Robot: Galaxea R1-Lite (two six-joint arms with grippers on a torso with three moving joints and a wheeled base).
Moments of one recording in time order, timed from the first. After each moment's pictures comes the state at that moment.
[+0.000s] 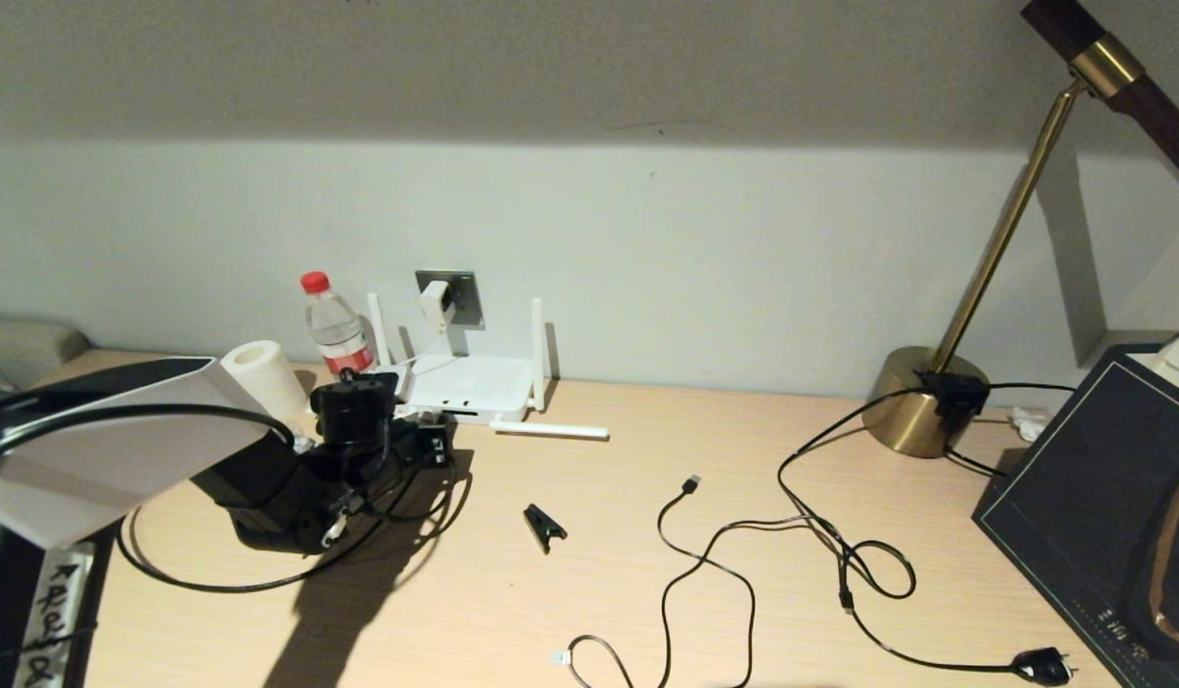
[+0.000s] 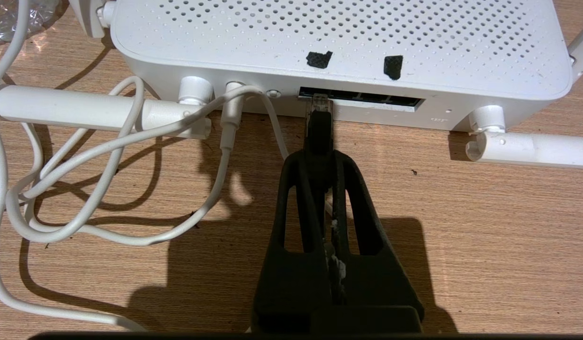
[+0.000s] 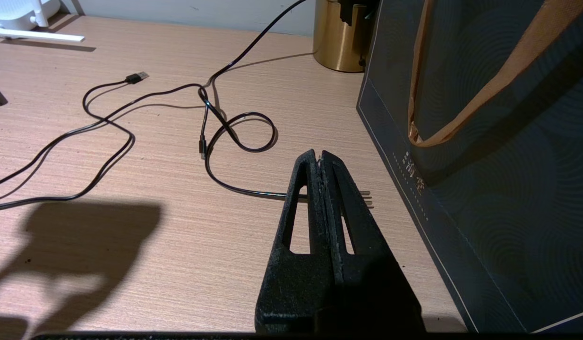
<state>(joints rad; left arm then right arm) -0.16 2.32 -1.03 -0.97 0.03 -0.04 0.00 0.00 -0.01 0.03 0.01 -0.02</state>
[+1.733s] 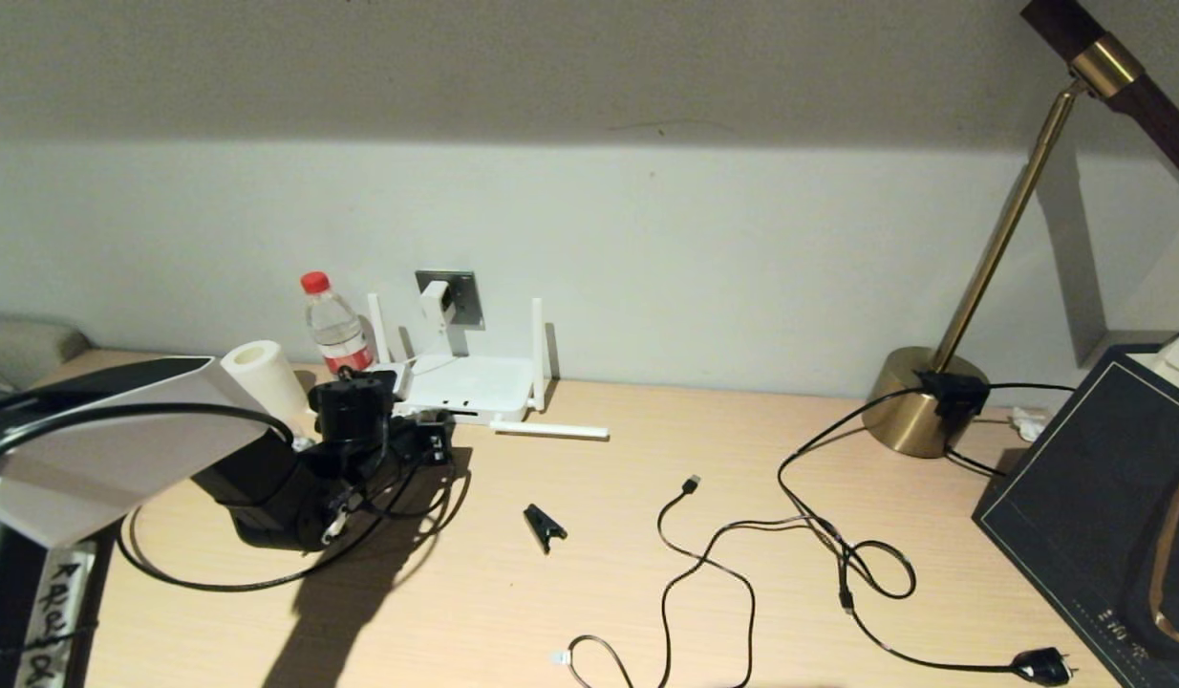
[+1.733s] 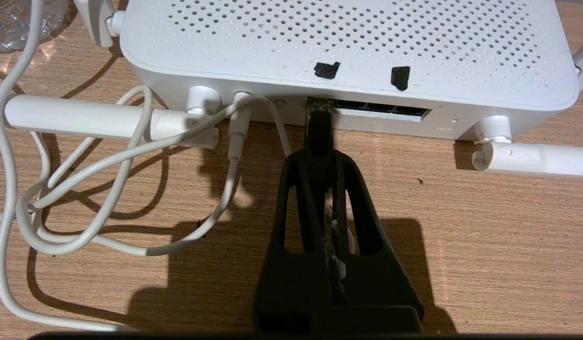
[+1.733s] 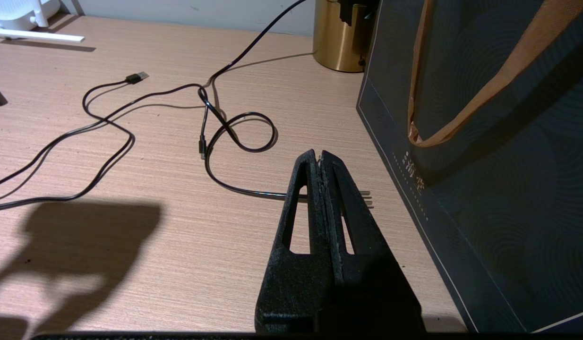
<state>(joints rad) -0.15 2.33 -1.04 -0.97 0.03 -0.04 0.00 0.00 -0.01 0.03 0.01 -0.02</state>
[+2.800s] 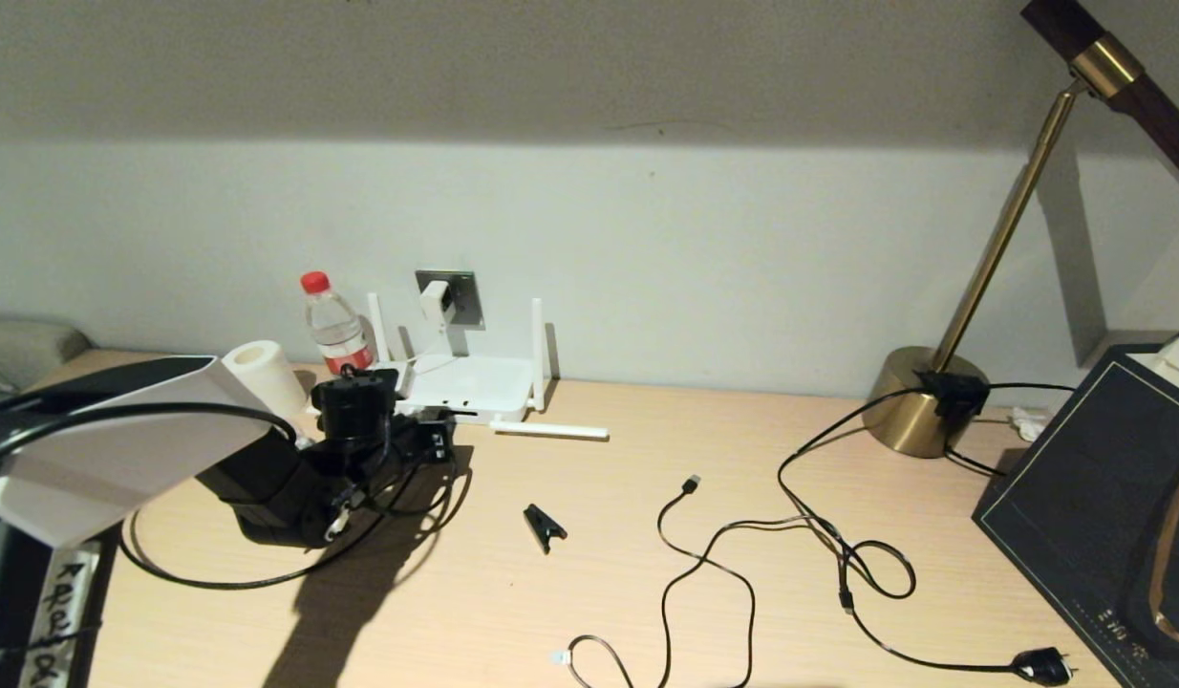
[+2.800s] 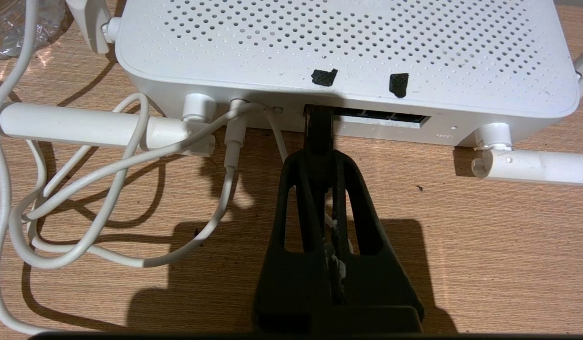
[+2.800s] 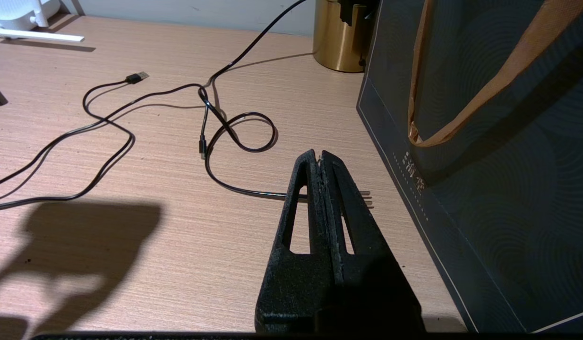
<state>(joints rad) -0.15 2.34 -1.06 -0.96 0.03 -0.04 0.00 0.00 -0.01 0.03 0.01 -0.02</state>
